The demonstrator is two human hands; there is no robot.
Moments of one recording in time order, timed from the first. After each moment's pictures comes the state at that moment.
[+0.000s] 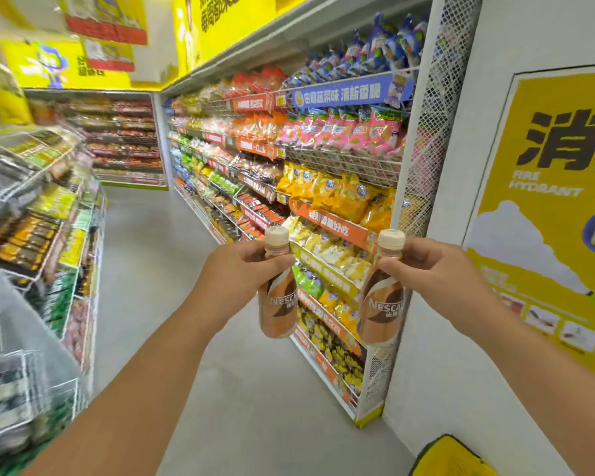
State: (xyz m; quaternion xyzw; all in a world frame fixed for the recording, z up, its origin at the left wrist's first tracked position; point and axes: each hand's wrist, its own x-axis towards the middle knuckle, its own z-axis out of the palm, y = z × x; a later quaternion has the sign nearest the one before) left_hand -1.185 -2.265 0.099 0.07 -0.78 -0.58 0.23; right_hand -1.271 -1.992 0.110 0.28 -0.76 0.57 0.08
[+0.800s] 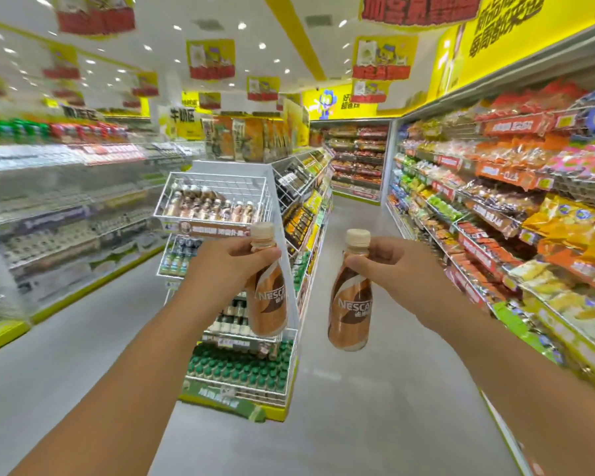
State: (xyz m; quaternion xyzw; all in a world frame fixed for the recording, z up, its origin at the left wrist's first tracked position) left_hand -0.831 -2.416 0.115 0.37 -0.70 -0.42 0.44; right_hand -1.066 -2.289 0.125 0.56 -0.60 0.54 -0.16
